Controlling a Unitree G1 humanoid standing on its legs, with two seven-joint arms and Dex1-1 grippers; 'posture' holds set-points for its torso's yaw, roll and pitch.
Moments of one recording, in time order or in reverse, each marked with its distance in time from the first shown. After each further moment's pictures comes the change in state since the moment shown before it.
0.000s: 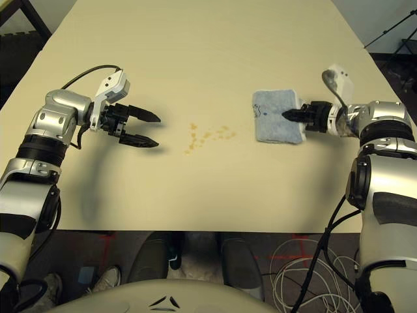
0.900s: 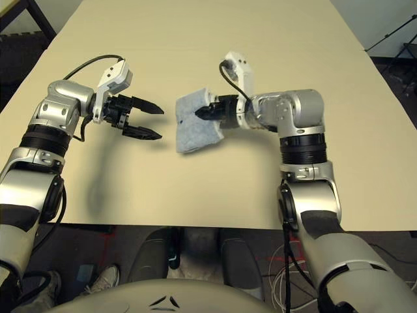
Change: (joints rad) left arm -0.072 -0.018 -0.003 0.087 0.006 -0.047 -0.006; right arm 0.197 0.525 0.045 -0.894 0.252 0.522 -0.517
